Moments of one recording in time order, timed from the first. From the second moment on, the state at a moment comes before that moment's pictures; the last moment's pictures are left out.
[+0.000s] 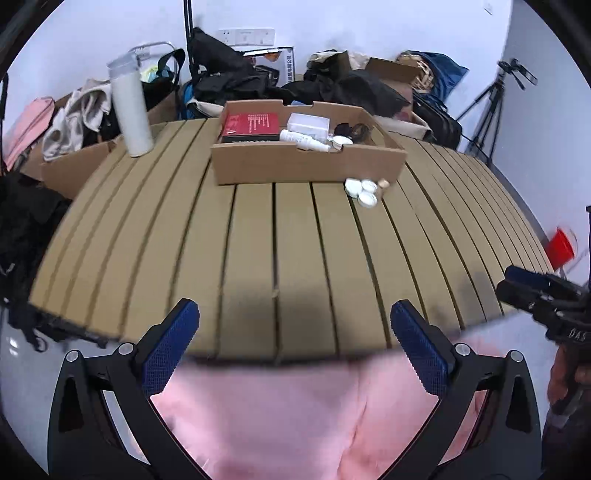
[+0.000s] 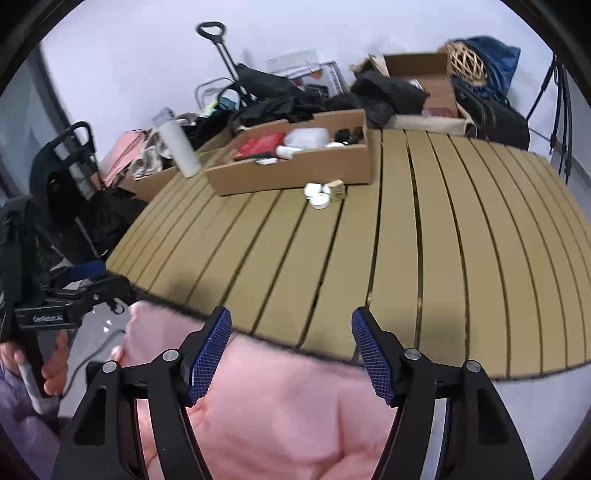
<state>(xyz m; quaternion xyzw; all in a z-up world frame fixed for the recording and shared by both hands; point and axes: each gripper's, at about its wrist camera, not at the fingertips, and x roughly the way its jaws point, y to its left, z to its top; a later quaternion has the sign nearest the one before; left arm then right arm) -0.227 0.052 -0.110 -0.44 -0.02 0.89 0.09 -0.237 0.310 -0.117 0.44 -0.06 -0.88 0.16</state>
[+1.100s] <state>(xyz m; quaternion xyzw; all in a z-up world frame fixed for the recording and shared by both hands) -0.392 0.148 -0.200 -0.49 -0.10 0.85 0.13 -0.434 0.312 -0.186 0.46 -0.08 -0.87 0.18</state>
